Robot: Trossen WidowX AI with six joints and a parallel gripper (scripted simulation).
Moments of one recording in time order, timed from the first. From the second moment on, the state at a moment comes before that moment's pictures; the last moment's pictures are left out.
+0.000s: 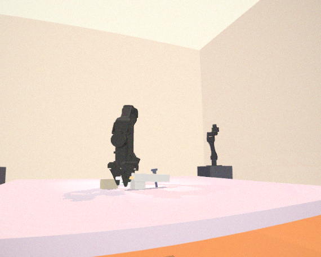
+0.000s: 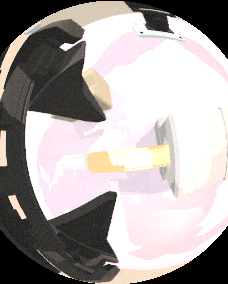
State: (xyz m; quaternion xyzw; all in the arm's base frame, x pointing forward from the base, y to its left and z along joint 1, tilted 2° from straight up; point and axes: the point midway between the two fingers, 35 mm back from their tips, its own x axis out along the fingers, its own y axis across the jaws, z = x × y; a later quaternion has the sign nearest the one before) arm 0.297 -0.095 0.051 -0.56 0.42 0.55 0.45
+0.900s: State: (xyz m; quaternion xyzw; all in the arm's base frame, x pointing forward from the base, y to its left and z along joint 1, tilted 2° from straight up) arm 0.297 -0.095 0.052 -0.57 0.42 0.55 0.45
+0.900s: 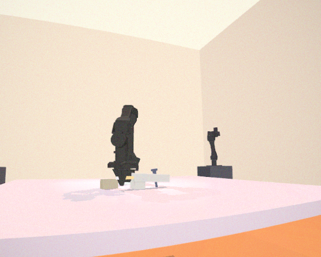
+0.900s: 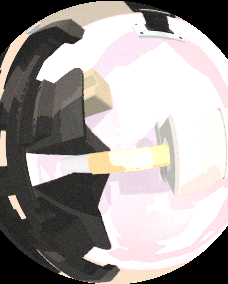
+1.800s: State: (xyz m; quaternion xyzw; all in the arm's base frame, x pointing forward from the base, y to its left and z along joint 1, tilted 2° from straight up) arm 0.301 -0.113 0.054 -0.56 0.42 0.55 0.45
